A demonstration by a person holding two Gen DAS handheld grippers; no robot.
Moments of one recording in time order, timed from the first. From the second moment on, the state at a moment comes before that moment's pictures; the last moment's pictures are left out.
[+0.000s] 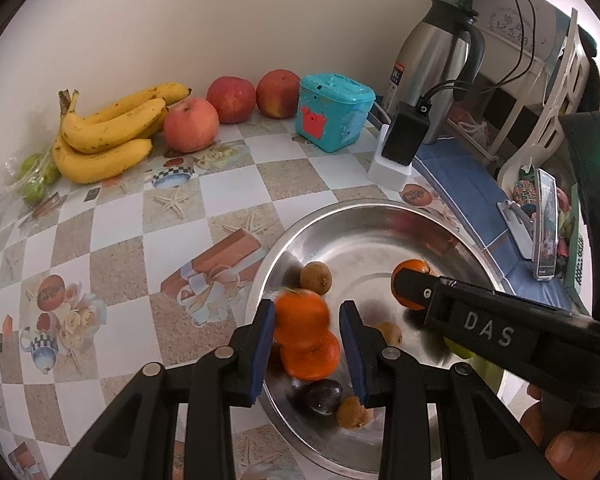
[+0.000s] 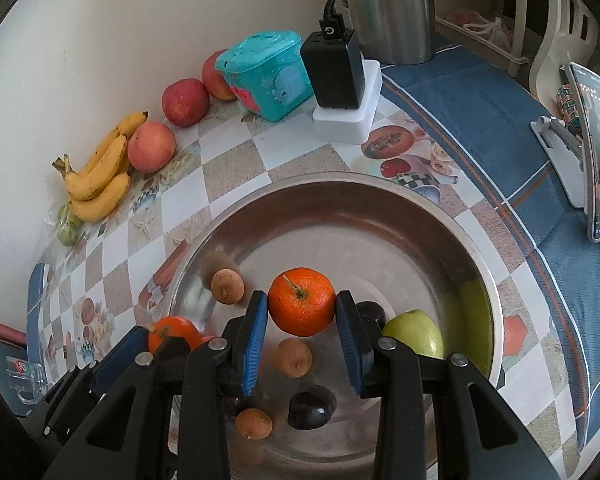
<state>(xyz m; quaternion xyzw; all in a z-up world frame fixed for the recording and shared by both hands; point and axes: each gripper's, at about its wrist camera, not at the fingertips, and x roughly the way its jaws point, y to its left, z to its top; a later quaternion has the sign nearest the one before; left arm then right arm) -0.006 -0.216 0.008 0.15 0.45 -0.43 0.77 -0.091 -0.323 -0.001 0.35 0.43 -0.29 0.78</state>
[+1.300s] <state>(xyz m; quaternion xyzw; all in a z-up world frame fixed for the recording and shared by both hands) 0.065 -0.149 -0.015 0.08 0.56 -0.22 0.79 -0.078 -0.309 0.008 0.31 0.45 -0.28 0.79</state>
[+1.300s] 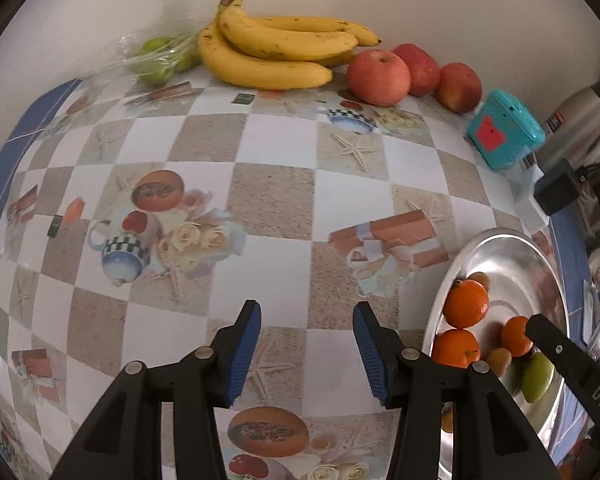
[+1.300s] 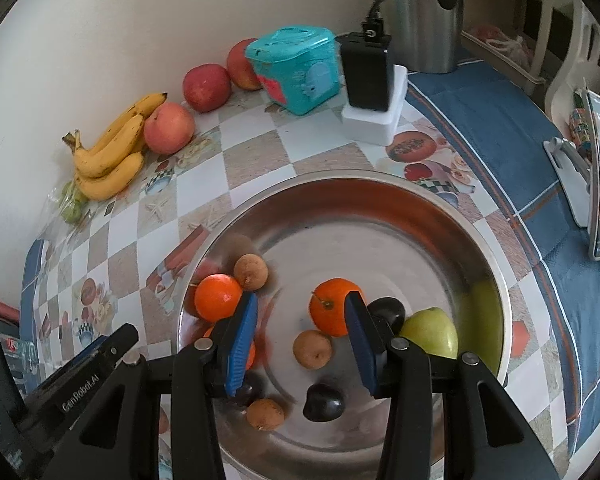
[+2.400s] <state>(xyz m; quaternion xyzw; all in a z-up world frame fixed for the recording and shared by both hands) 0.070 -0.133 -0.026 0.12 0.55 -0.14 0.81 -0.067 -0.294 0.001 0.25 0.47 -0.28 0.80</state>
